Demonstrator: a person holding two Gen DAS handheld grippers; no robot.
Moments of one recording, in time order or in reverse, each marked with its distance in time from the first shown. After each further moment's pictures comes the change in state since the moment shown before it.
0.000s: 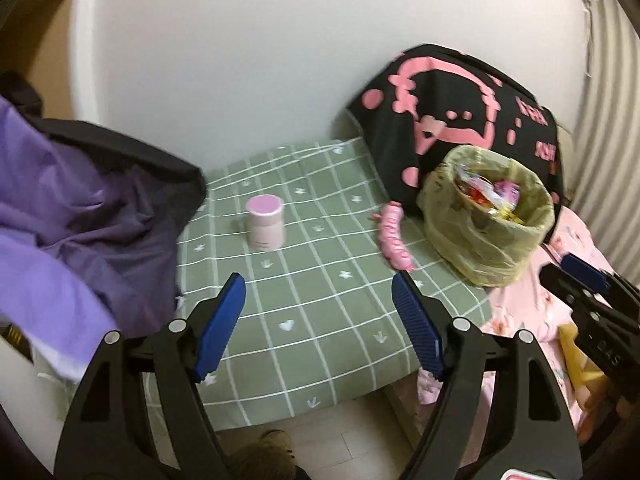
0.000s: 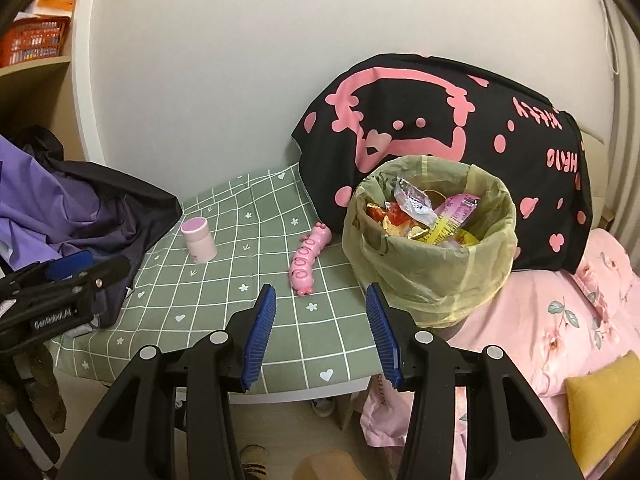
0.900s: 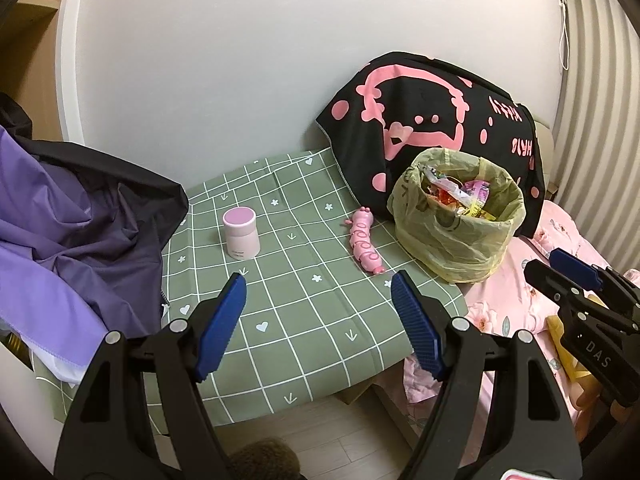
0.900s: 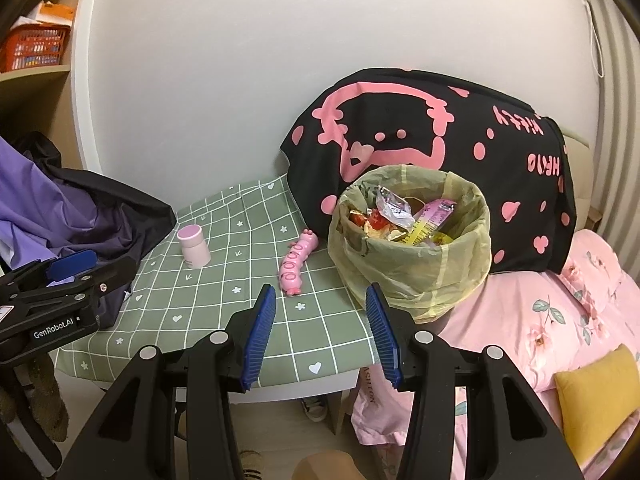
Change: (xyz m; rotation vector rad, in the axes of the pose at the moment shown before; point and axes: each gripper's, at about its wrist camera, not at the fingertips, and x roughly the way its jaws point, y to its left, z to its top) left arm -0.022 -0.025 -0.005 0.062 -0.042 -0.065; right arm -0.027 -0.005 -0.009 0.016 -0.043 -0.044
